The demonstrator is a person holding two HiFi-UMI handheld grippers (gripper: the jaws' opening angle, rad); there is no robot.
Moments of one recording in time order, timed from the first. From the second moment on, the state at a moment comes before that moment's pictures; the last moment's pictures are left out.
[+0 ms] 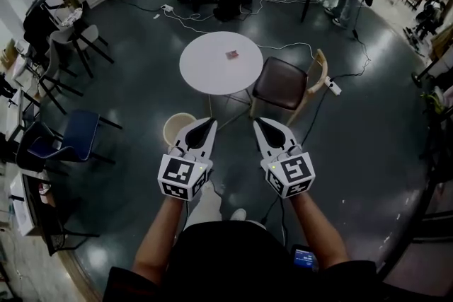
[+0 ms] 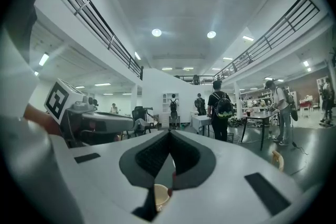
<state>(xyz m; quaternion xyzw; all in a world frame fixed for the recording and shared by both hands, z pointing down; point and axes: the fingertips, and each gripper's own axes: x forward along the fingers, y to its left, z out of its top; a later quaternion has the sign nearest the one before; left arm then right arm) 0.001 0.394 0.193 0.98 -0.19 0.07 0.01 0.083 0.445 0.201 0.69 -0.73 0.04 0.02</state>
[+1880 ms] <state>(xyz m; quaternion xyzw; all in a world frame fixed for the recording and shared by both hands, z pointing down) 0.073 0.052 0.231 0.99 -0.09 0.10 -0.01 0.144 0.105 0.220 0.75 -0.65 0.07 0.07</state>
